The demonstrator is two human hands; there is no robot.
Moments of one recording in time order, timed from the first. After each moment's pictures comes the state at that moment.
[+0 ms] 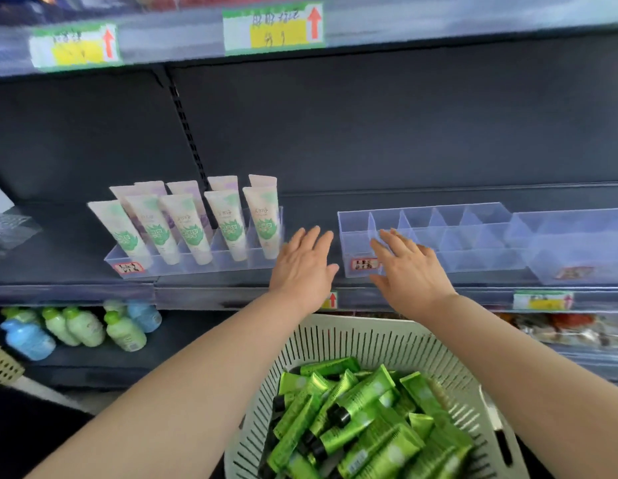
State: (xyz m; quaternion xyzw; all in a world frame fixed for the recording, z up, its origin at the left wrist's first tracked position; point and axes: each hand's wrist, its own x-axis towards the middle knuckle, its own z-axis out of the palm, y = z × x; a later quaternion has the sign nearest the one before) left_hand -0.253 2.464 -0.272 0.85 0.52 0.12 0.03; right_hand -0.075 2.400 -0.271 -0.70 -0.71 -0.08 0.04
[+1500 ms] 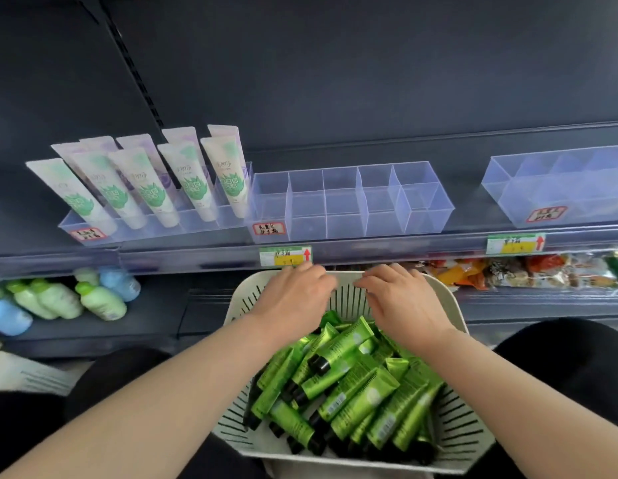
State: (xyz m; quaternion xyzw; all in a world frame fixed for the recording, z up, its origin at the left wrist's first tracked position) left_hand -0.254 2.390 -0.320 0.94 0.33 0.06 -0.02; right_hand -0.070 2.318 -0.339 -0.66 -0.73 -0.04 0.16
